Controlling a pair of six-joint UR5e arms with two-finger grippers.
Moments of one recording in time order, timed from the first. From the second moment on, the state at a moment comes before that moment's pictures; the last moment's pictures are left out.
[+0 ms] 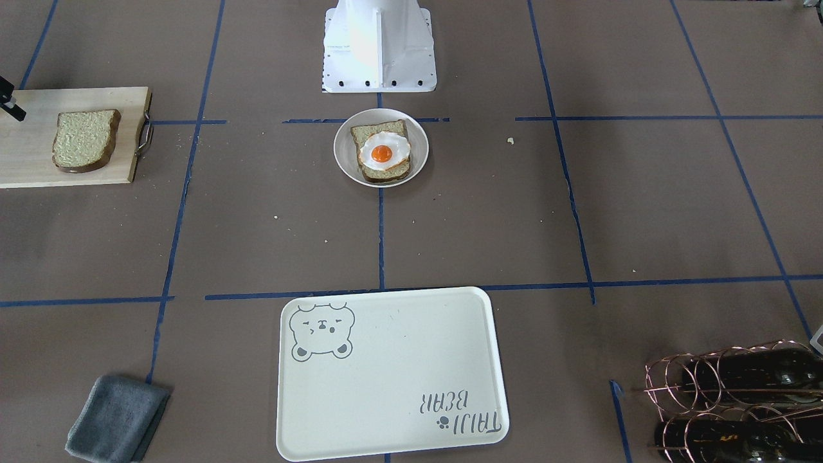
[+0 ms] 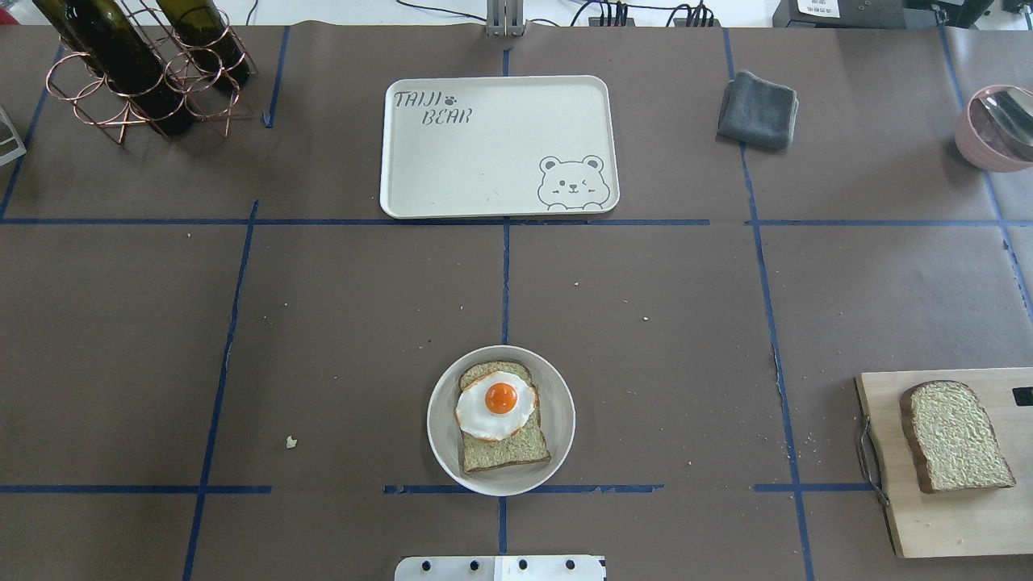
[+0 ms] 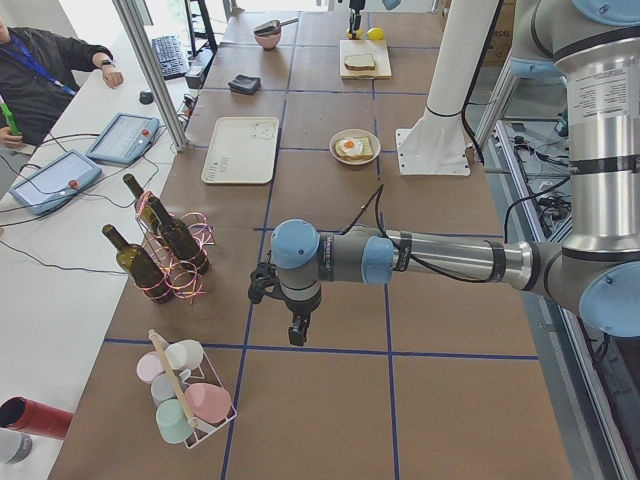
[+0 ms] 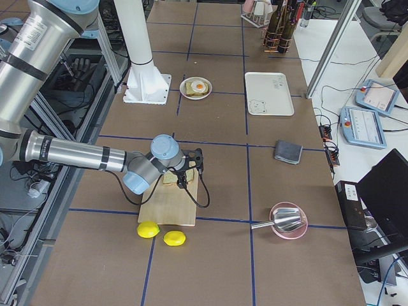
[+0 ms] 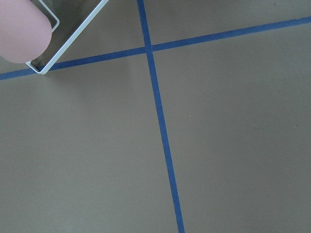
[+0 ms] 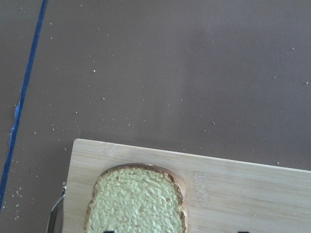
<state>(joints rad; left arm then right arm) -1.53 -1.42 -1.81 -1.51 -2.35 0.14 1.04 -2.10 1.84 -0.54 2.28 0.75</state>
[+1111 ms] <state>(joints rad) -1.53 -1.42 -1.81 -1.51 -2.35 0.14 0.87 -2.05 1.71 -0.38 2.18 0.89</state>
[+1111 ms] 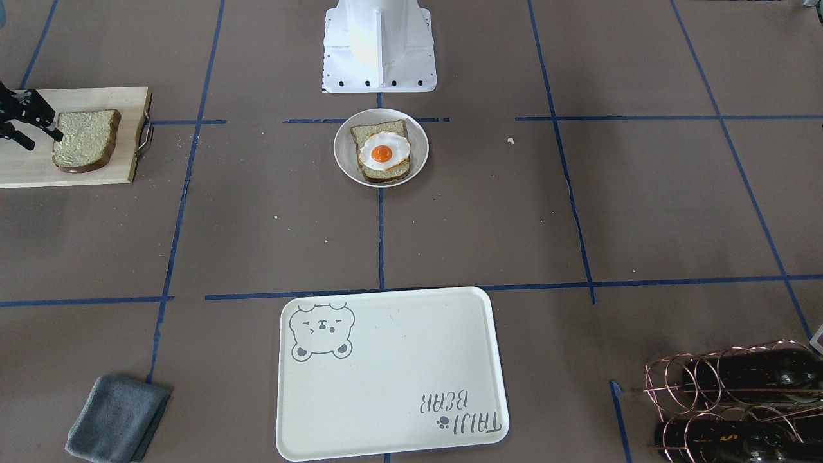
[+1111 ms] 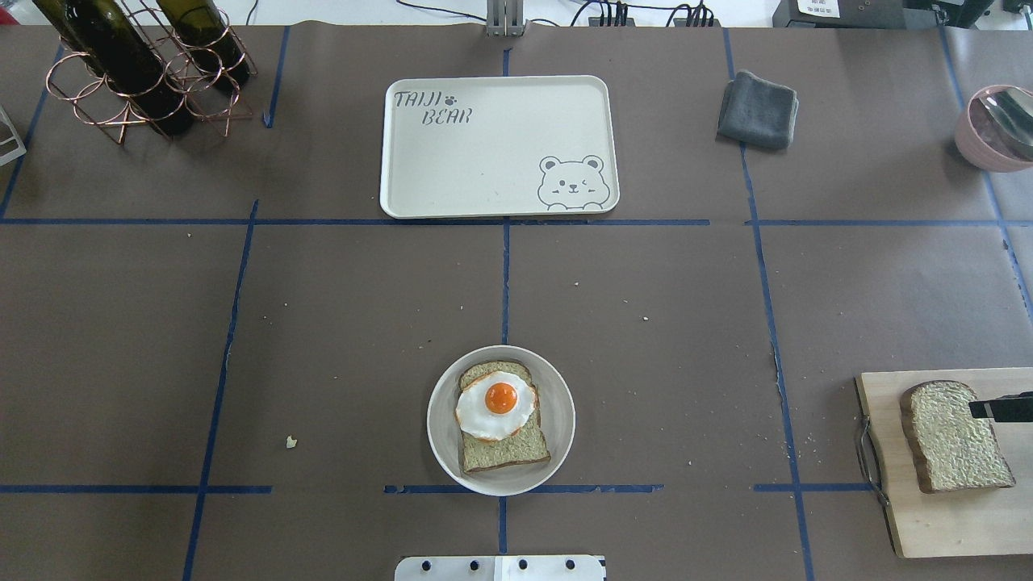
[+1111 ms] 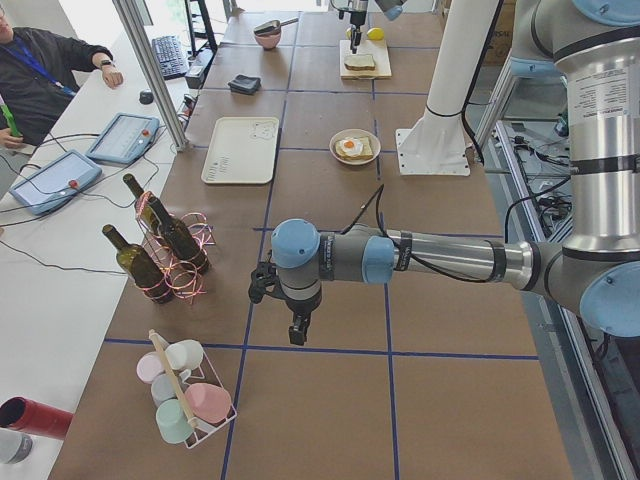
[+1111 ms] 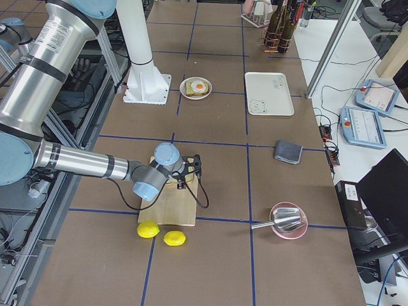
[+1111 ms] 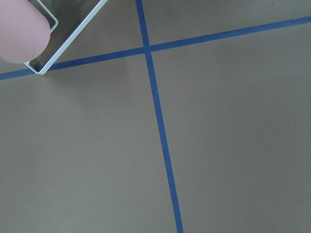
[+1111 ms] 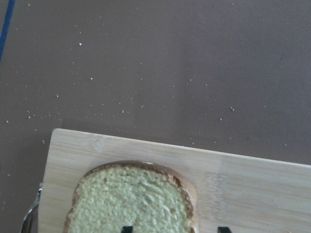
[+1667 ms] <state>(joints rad) -1.53 -1.42 -1.81 -1.51 -2.35 0.14 0.83 -2.04 1.70 -0.38 2.15 0.90</state>
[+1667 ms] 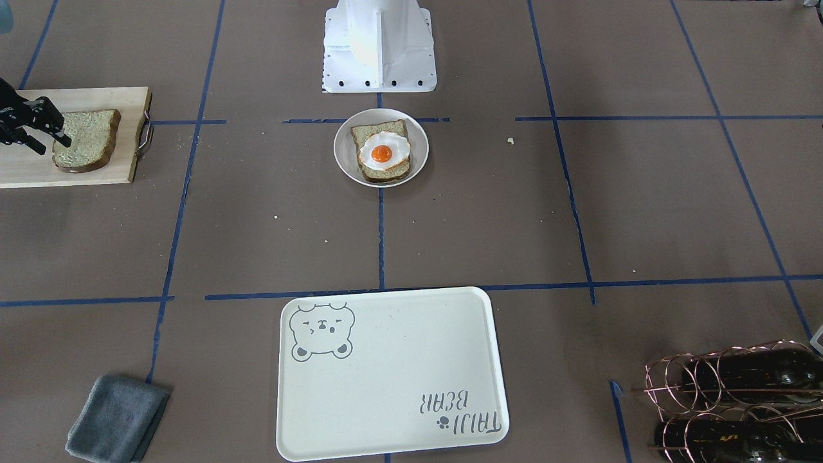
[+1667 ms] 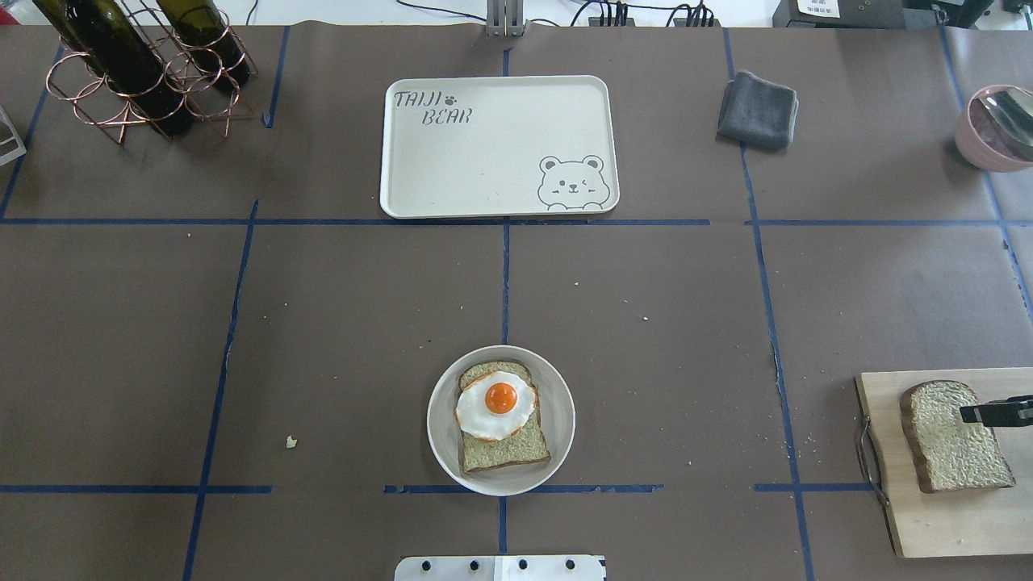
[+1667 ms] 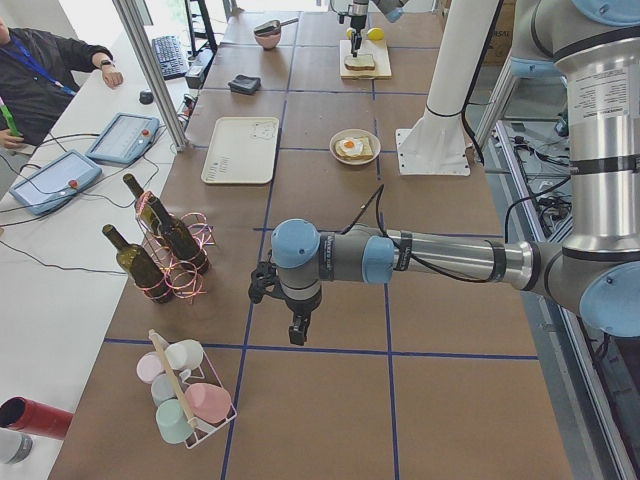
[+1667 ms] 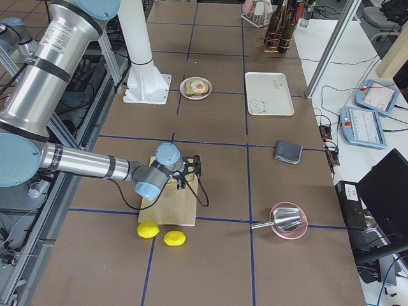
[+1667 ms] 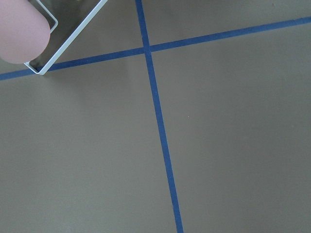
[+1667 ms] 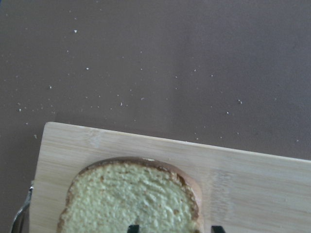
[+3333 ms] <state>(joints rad) -1.53 -1.41 -1.82 -1.51 -2.35 0.14 0.90 -1.99 1.72 -0.33 2.31 0.90</state>
